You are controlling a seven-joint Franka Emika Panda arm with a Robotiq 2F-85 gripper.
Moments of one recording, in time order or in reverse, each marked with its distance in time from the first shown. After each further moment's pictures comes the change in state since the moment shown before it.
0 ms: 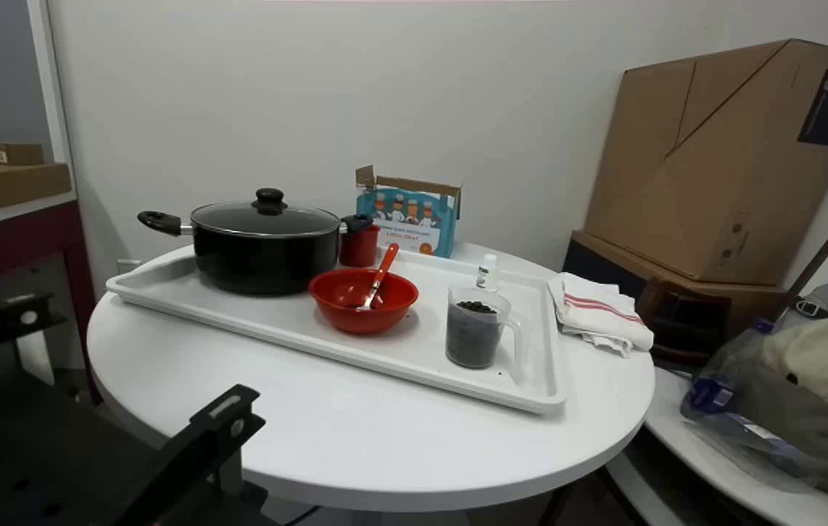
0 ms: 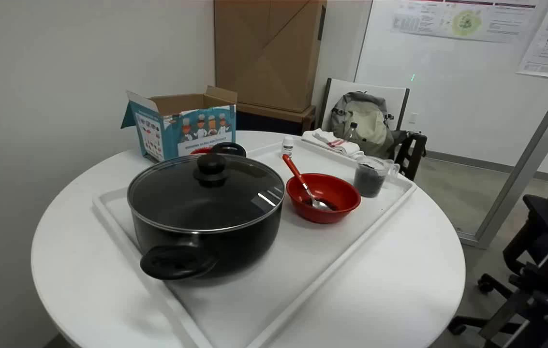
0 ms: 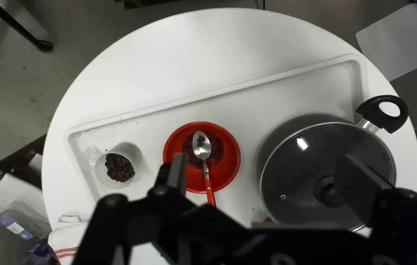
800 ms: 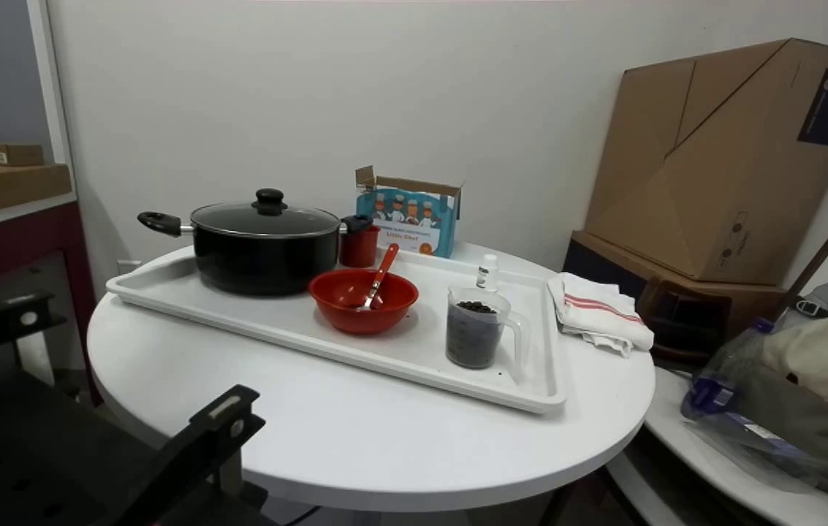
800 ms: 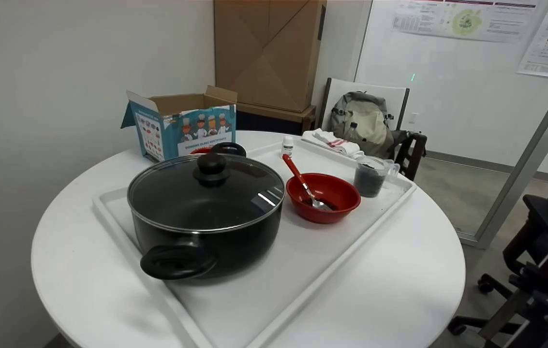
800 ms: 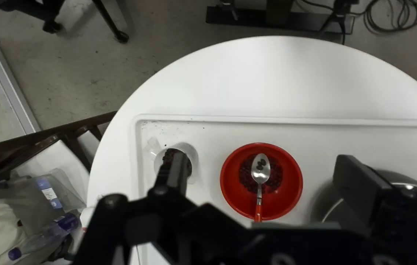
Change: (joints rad) arm -0.029 0.072 -0.096 0.067 -0.240 -0.113 -0.279
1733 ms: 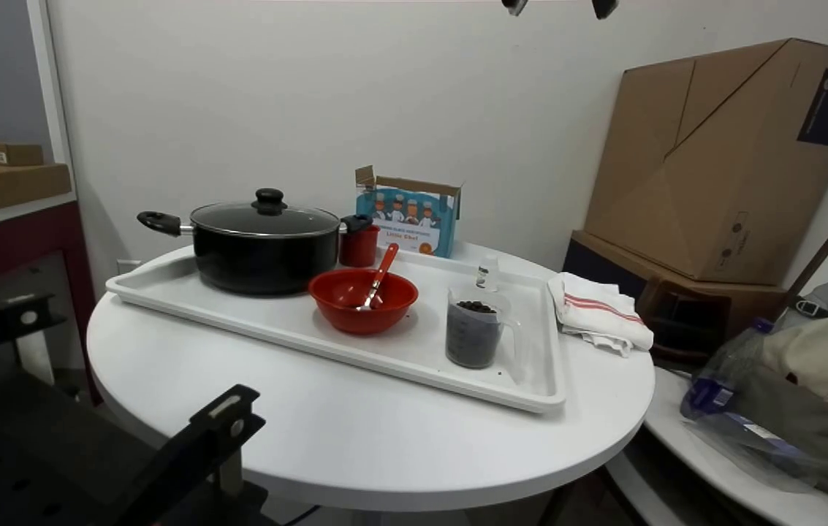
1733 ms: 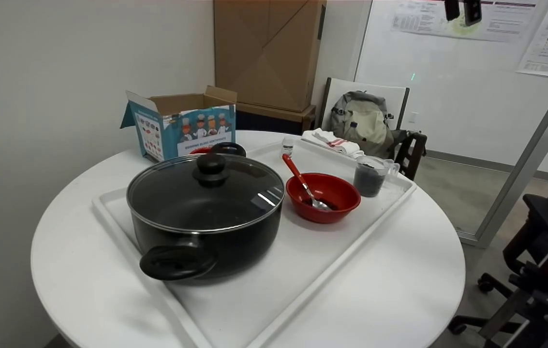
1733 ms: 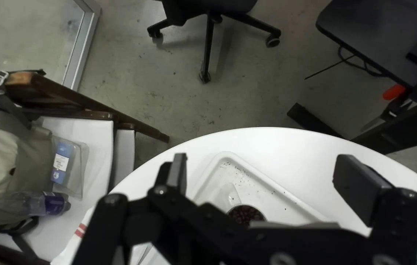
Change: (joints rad) arm -0.085 0.409 -0.163 0.306 -0.357 -0.015 -0.680
